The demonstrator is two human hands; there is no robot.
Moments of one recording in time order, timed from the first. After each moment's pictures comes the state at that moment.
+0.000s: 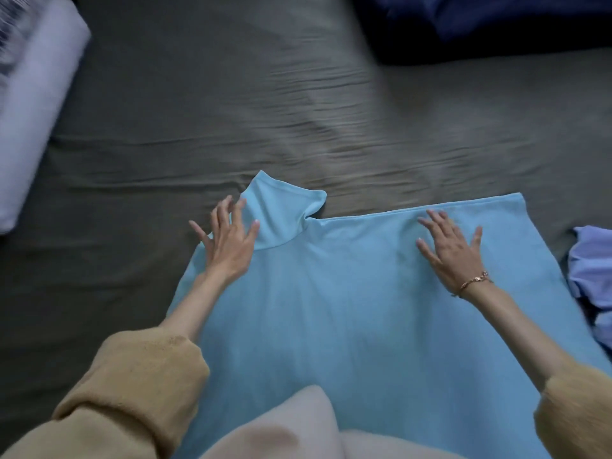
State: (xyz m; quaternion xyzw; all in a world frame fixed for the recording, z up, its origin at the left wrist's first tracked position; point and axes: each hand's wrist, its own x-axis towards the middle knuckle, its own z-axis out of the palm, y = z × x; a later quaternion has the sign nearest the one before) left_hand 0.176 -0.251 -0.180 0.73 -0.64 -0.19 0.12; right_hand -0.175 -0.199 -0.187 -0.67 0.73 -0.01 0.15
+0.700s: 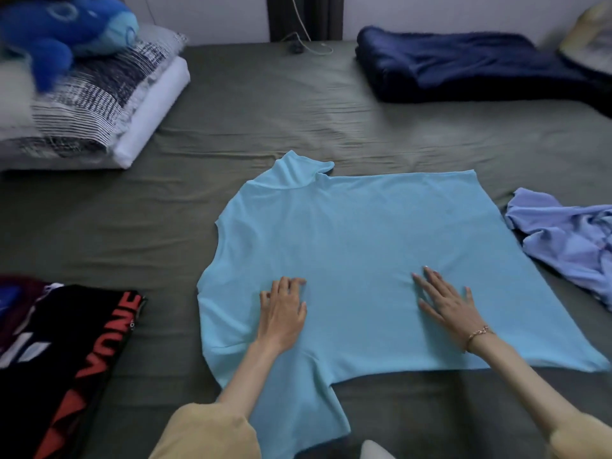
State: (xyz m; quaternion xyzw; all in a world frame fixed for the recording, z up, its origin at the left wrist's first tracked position) left_hand 0.121 0.071 -0.195 0.68 -0.73 -0.09 0.06; right_hand -0.184 0.056 -0.197 -0.73 0.65 0.09 0.17
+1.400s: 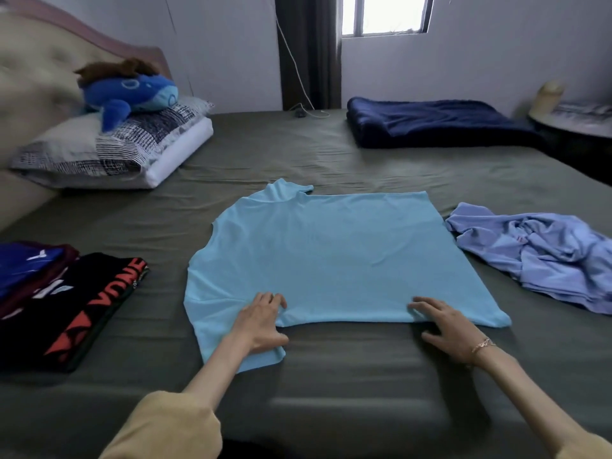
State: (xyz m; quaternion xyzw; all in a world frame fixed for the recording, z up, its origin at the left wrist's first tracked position) left_hand 0.072 0.183 -0.175 0.66 -0.74 -0.12 -0.01; right_hand -0.283 0.165 -0.194 -0.80 0.58 -0.02 0.17
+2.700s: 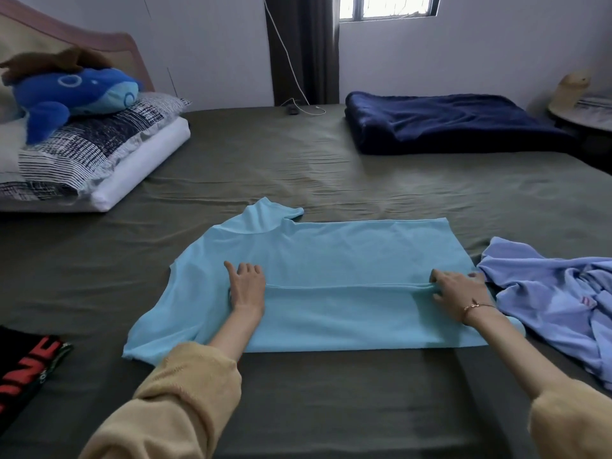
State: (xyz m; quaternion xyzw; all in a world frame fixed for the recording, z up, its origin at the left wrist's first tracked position) left_hand 0.059 -0.050 -0.176 0.74 -0.62 0.16 -0.19; right_hand -0.287 -0.067 -0.179 -0.72 0.69 0.07 -0.04
